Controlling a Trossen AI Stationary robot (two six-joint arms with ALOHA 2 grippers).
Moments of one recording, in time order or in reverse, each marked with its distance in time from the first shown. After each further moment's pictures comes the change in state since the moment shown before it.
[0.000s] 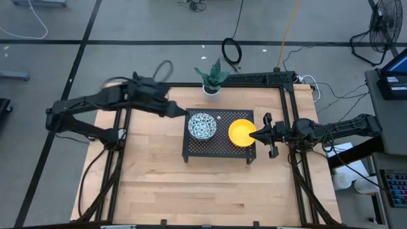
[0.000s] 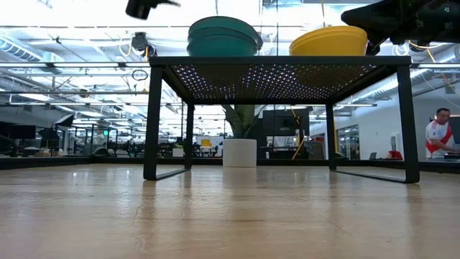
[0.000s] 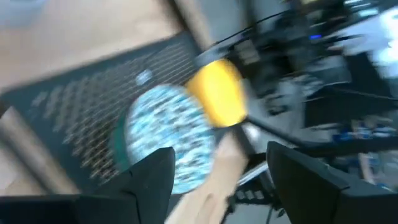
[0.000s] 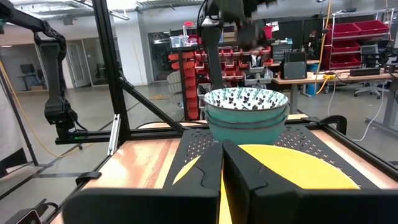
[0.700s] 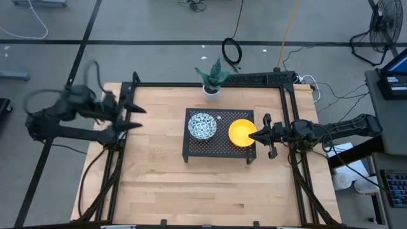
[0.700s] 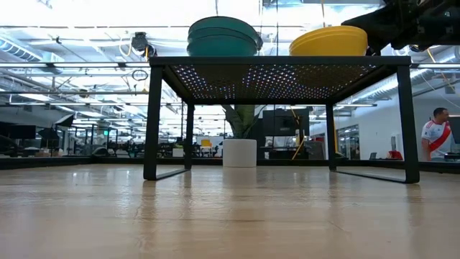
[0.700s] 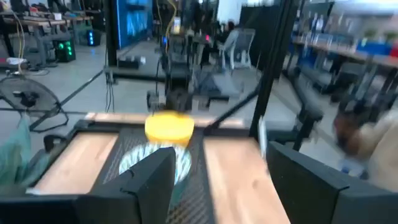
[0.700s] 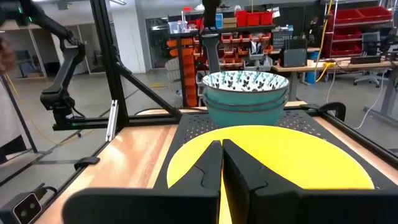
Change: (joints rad) left arm -0.115 -0.556 -0.257 0.110 0.060 0.887; right arm 0.000 0.000 0.000 -0.060 0.002 0.000
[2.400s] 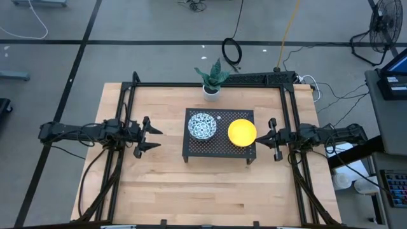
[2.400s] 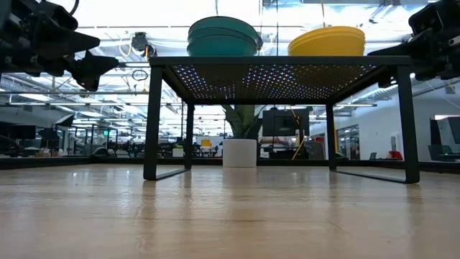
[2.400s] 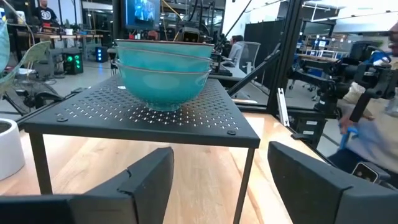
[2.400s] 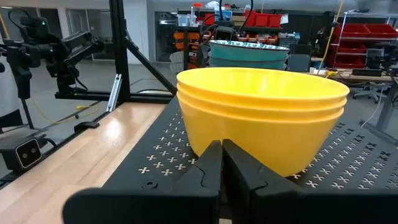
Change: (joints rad) left arm -0.081 -0.373 -1.032 0.764 -0.095 -0.006; right arm 0.000 -0.473 -0.194 -0.295 -0.028 -0.112
